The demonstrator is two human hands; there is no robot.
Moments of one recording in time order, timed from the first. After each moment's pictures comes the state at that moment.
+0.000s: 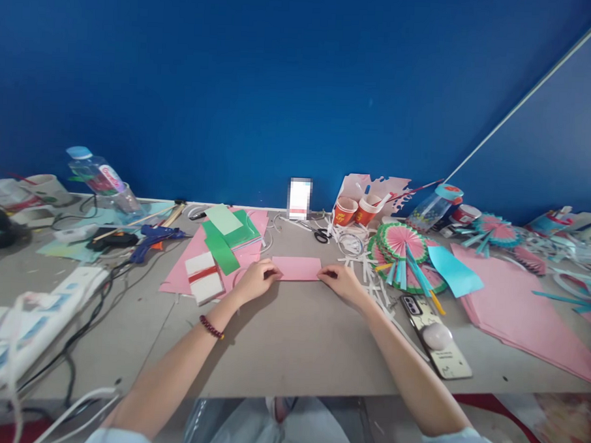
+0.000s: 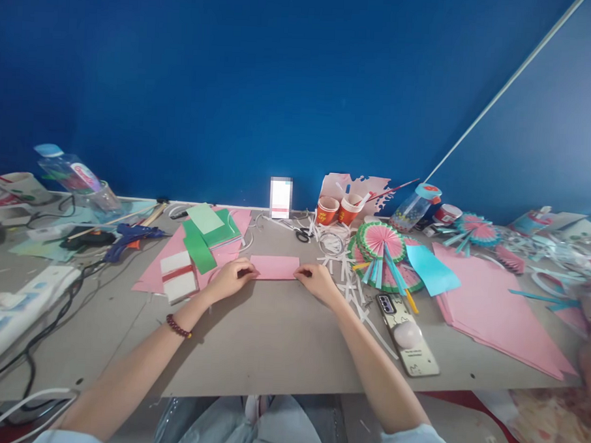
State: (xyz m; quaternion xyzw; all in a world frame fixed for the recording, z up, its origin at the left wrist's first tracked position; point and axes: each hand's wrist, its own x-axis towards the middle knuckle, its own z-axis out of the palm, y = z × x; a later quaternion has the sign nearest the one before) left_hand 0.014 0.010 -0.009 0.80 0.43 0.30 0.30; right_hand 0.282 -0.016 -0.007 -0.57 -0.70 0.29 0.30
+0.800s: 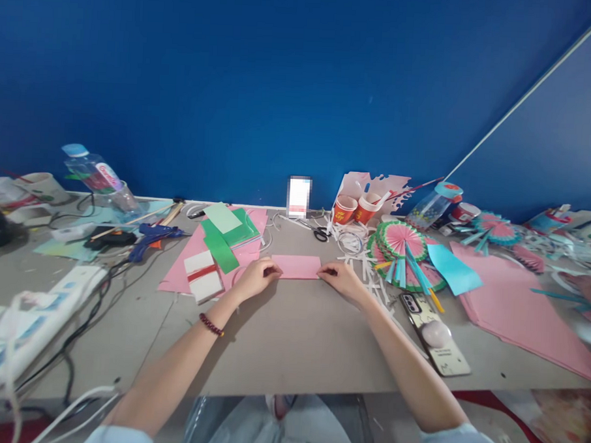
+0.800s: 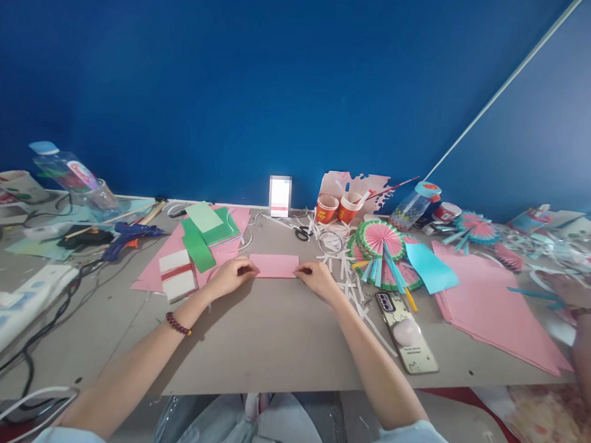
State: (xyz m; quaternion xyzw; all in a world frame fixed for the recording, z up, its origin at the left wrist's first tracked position) left_hand 0.015 0.014 -0.011 0.80 0.43 0.29 0.30; right_hand 0.286 -0.012 -0.007 -0.57 -0.70 0.30 0.29
